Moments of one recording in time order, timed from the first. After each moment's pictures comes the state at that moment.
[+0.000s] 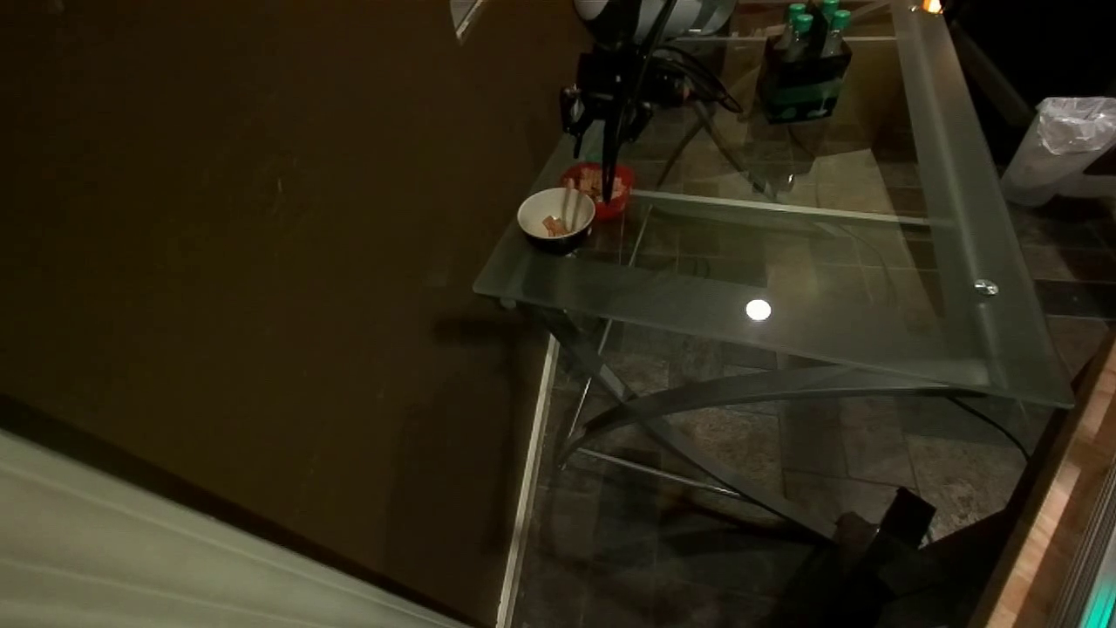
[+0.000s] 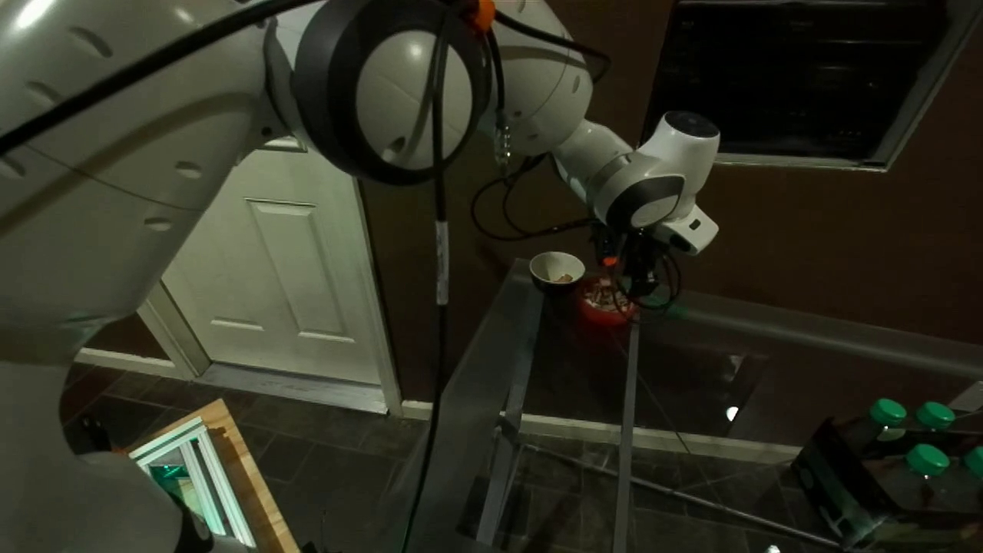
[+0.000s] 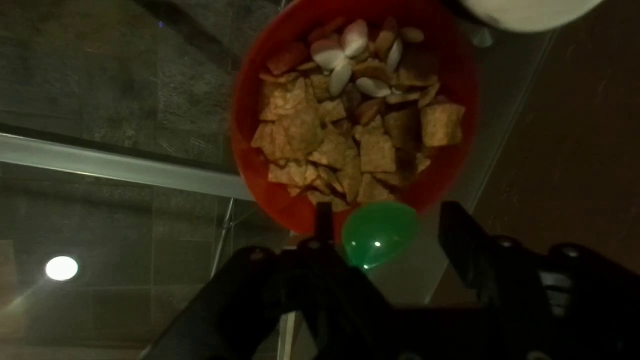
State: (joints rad) arm -0.10 0.82 -0.03 -1.41 0.29 2.45 0.47
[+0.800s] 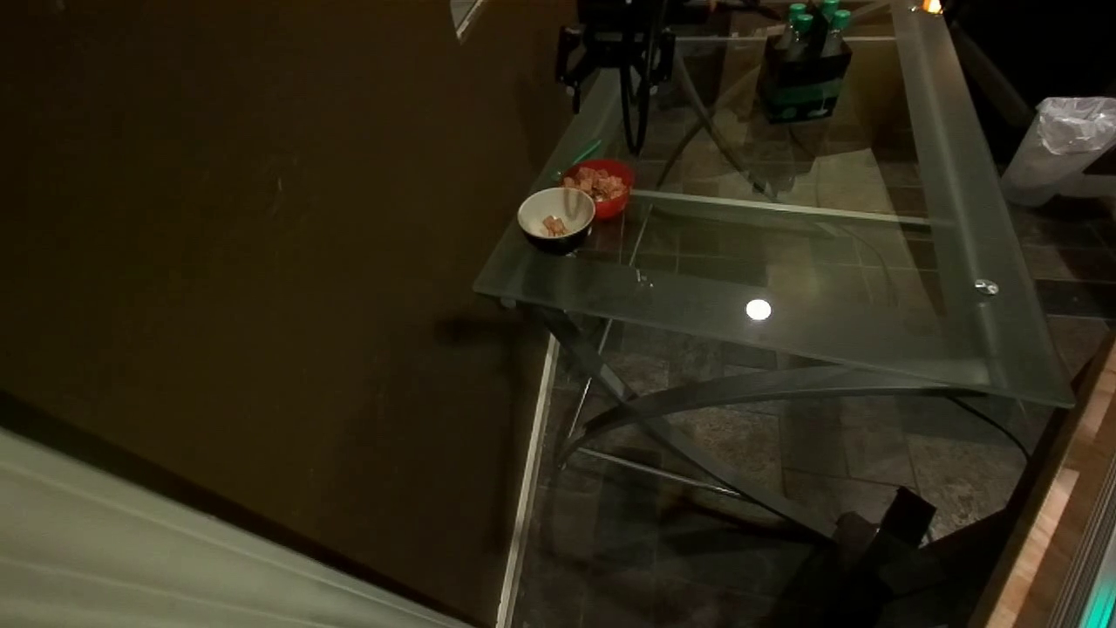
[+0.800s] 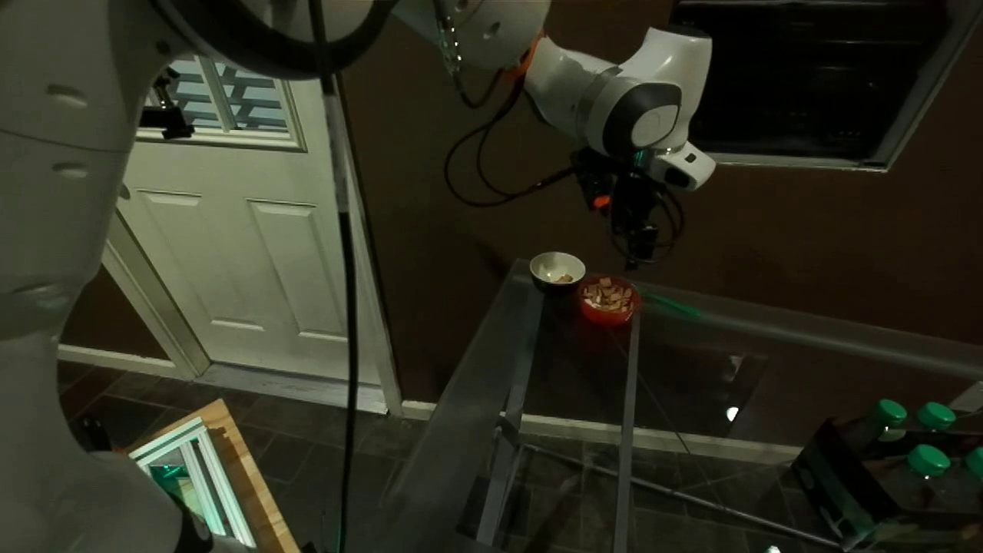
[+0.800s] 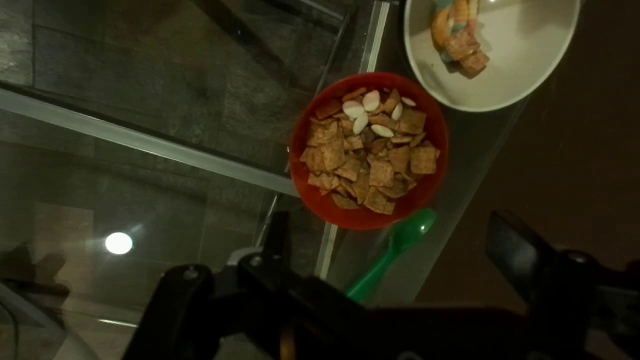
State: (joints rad) arm 0.00 0.60 -0.13 -1.52 0.17 2.24 0.54
